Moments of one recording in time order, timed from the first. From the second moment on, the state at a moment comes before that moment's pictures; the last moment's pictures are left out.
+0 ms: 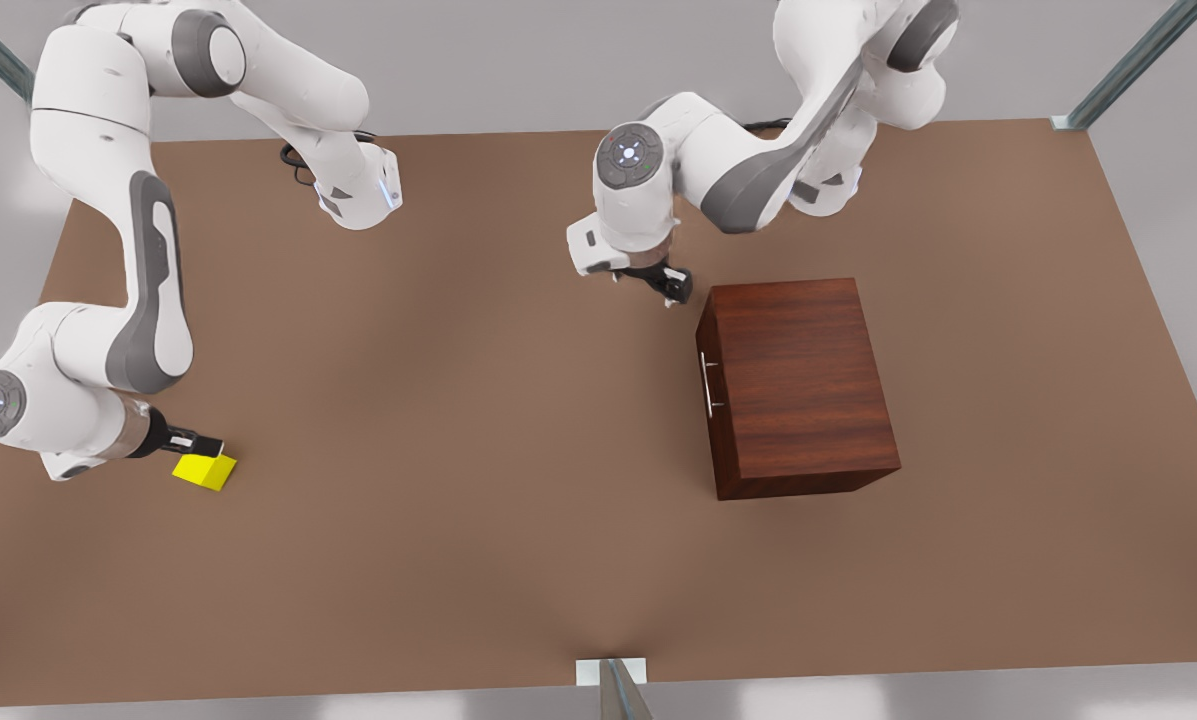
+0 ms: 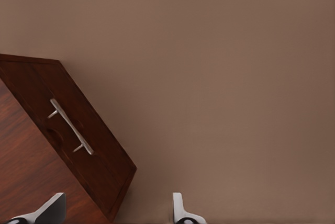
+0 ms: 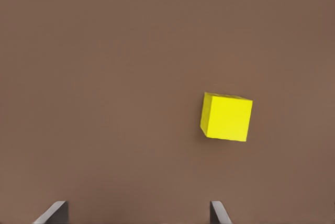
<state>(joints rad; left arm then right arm) -0.74 0.38 -0.12 -1.31 0.08 1.54 -0.28 -0.29 0.40 0.13 -1.60 -0.05 1.86 0.11</state>
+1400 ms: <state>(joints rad) -0.76 0.76 0.03 -1.28 0.43 1.64 -0.89 -0.46 0.70 0.13 -1.64 -0.14 2.13 0.06</state>
